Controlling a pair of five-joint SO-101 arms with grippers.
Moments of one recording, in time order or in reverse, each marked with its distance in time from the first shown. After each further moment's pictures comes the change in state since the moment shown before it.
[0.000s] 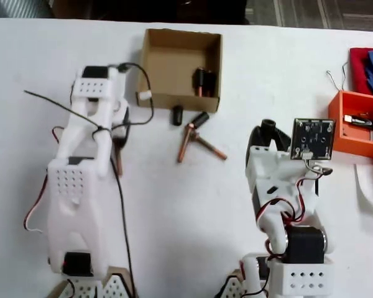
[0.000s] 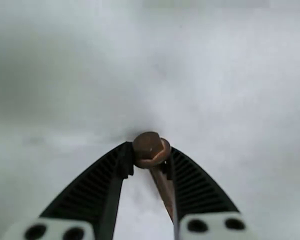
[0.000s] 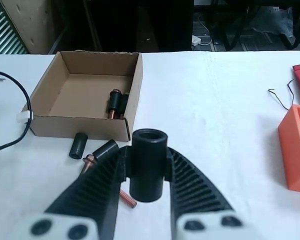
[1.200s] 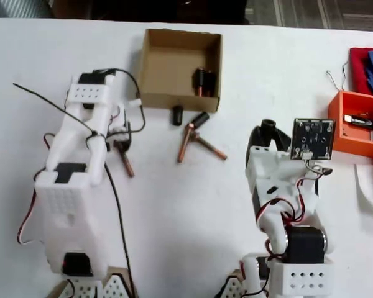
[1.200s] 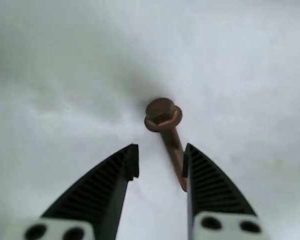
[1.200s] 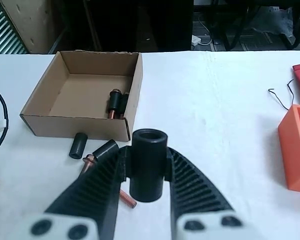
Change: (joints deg) left arm -0.1 -15.7 21.1 -8.6 13.7; right arm 0.0 0.0 0.0 0.0 0.0
